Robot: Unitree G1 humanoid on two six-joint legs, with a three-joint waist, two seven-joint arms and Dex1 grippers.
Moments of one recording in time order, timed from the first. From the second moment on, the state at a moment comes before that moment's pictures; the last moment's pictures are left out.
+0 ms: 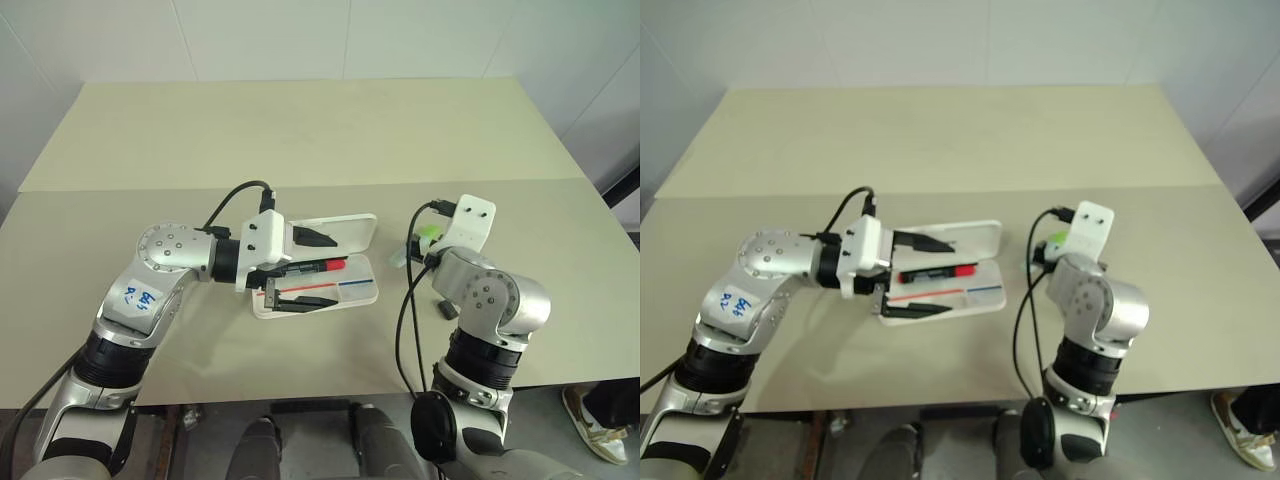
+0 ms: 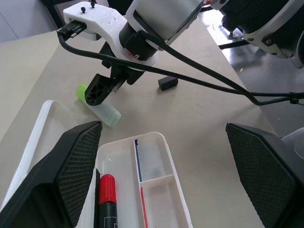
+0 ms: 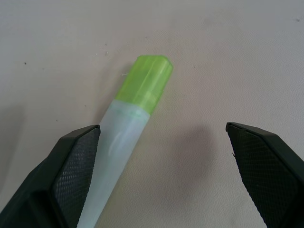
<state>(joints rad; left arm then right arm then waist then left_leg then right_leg) -0.59 0.64 -0.15 -0.29 -0.37 0.39 -1.08 -0.69 0.14 -0.40 -0.33 0.24 1.38 -0.51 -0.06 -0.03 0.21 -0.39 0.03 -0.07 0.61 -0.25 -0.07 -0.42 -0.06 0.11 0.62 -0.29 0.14</state>
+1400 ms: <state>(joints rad) -0.60 0.63 -0.16 -0.25 -0.36 0.36 -1.10 -0.74 0.06 -0.38 -0.26 0.39 1.42 -0.48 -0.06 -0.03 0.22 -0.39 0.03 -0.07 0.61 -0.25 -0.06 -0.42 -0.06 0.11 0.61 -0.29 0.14</state>
